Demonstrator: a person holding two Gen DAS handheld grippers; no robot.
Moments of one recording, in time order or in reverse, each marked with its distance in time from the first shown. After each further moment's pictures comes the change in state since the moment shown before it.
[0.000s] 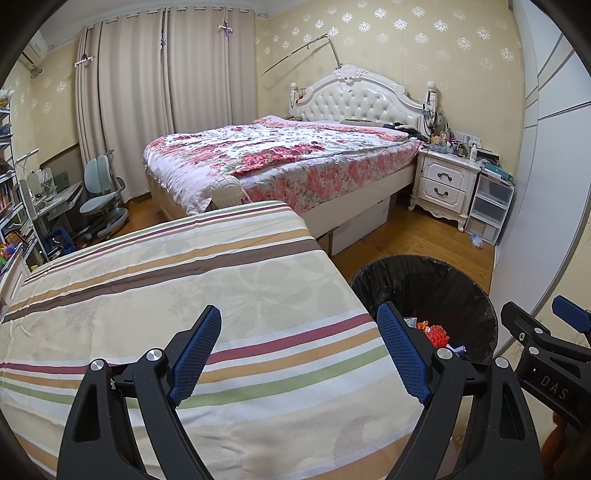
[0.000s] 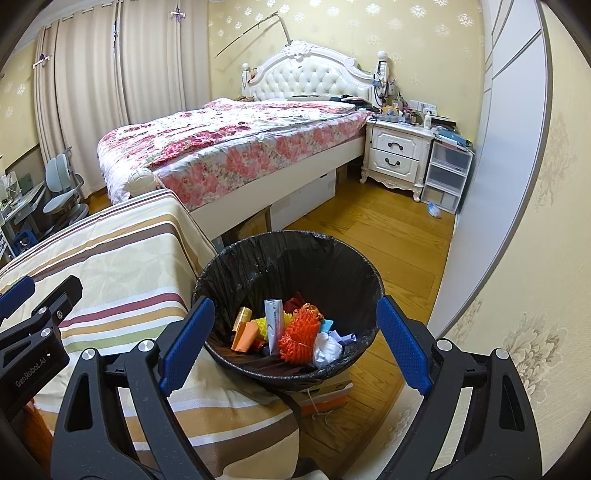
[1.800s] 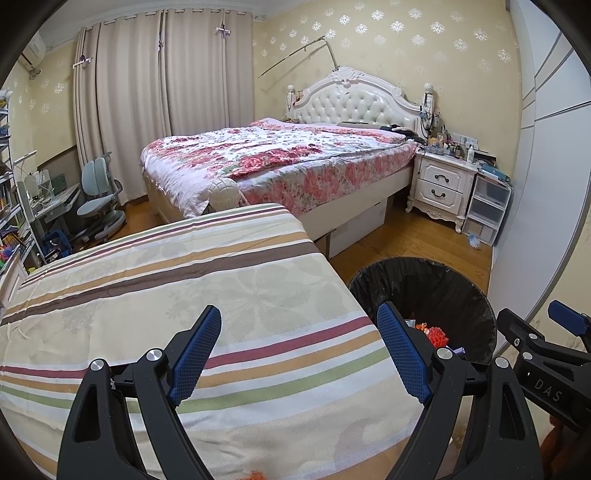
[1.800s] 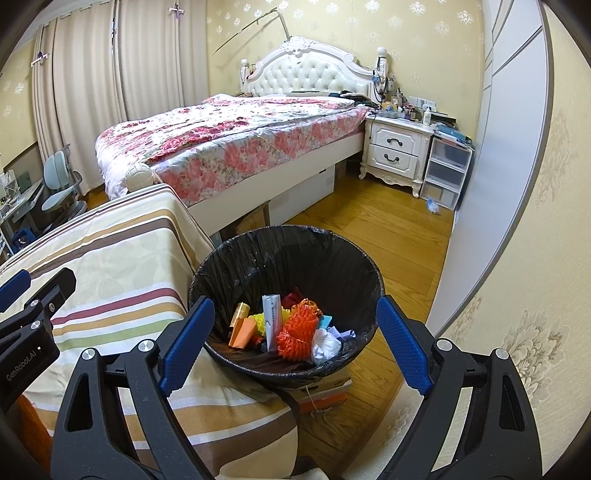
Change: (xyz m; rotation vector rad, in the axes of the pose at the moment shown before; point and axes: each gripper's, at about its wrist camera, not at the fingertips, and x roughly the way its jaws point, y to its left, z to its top) left arm 0.000 -0.006 0.003 0.004 -0.014 -0.012; right arm -0.001 -0.002 -0.004 -0.002 0.007 0.000
